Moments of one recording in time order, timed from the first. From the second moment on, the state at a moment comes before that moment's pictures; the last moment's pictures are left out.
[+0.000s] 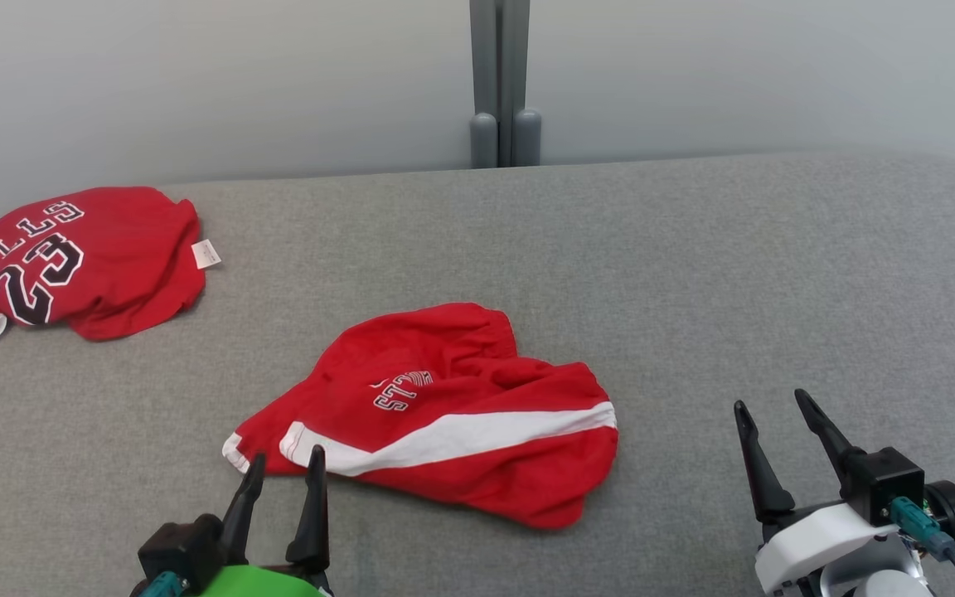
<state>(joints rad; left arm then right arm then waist) 0.02 0.08 -0.20 0.28 -0.45 -0.13 -0.26 -0.03 -0.05 -0.02 0.23 0.04 0.13 -0.26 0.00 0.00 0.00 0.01</state>
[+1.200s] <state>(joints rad) 0.03 0.06 -0.17 0.28 -0.38 -0.13 -0.26 -0.31 -0.05 0.12 0.63 0.05 0.13 -0.14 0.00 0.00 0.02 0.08</state>
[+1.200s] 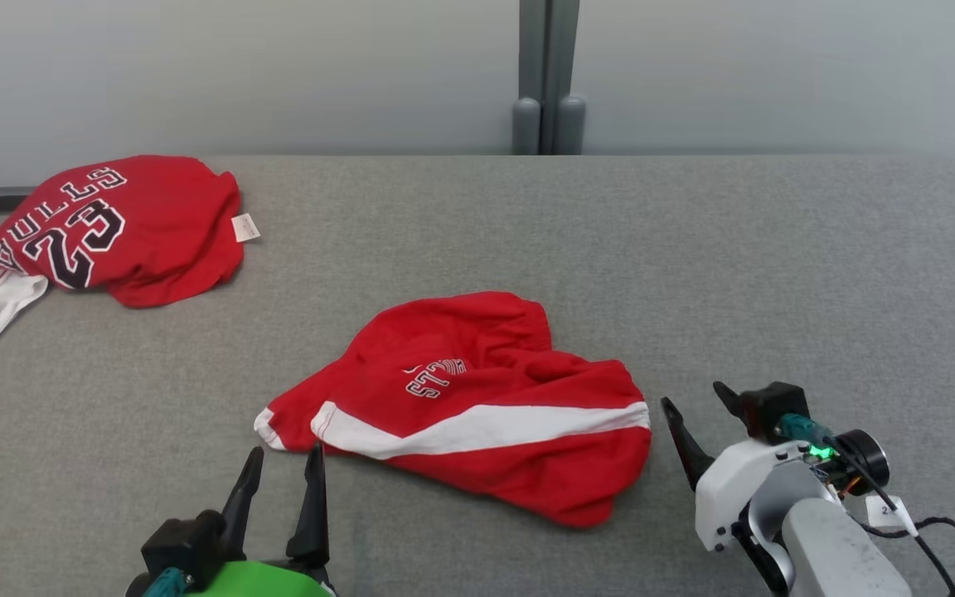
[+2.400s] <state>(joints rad) 0.02 0.05 -0.18 0.27 -0.37 -0.13 -0.26 -0.46 -0.05 0.31 0.92 0.20 0.13 -0.08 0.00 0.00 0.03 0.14</state>
